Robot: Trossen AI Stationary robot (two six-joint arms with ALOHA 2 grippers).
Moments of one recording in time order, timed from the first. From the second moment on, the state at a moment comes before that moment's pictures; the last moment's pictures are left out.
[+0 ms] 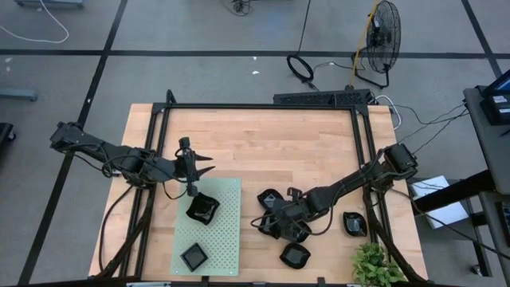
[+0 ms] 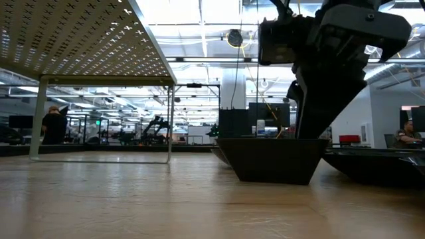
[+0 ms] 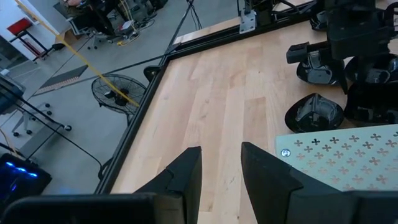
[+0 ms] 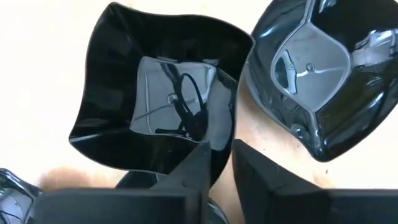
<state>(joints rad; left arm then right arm) -0.35 0.89 0.75 -0.34 -0.63 0.10 0.40 1.80 1.11 -0.47 0.10 0.61</state>
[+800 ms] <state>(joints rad) -0.35 0.89 0.75 -0.34 -0.63 0.09 0.40 1.73 1.11 -0.46 0.12 0.42</state>
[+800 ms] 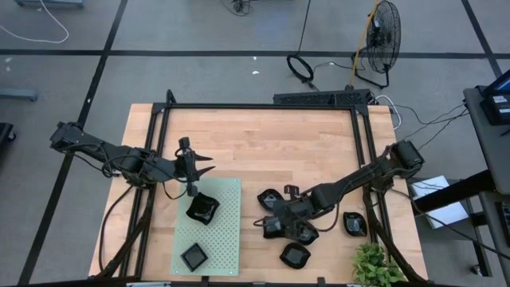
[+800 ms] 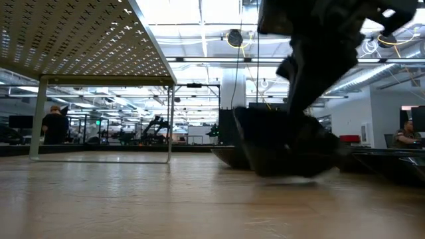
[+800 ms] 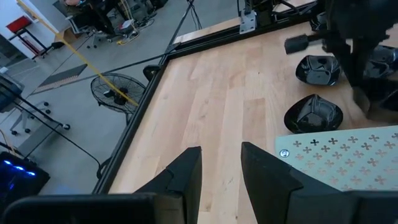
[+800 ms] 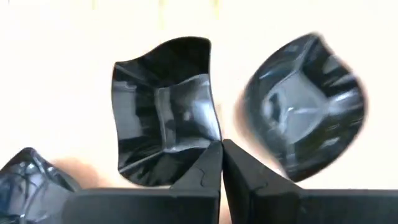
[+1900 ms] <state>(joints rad) -0.21 1.33 0.91 -0.06 -0.58 0.00 0.31 1.61 1.11 -0.14 1.10 0.03</state>
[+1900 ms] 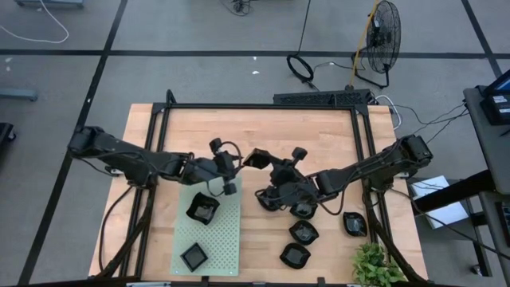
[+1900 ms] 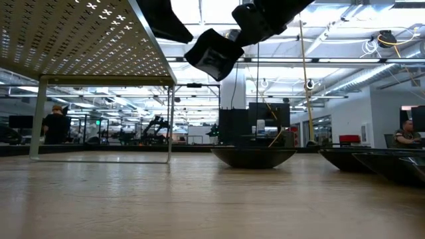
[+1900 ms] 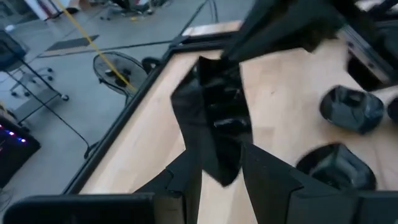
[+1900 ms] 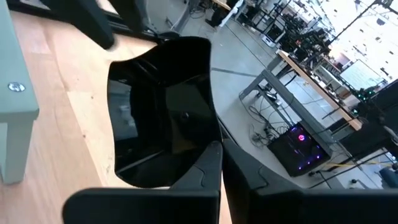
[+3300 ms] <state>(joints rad) -0.12 1.35 0.91 -0.01 -0.53 0.05 0.35 1.61 1.11 -0.03 1.04 -0.05</state>
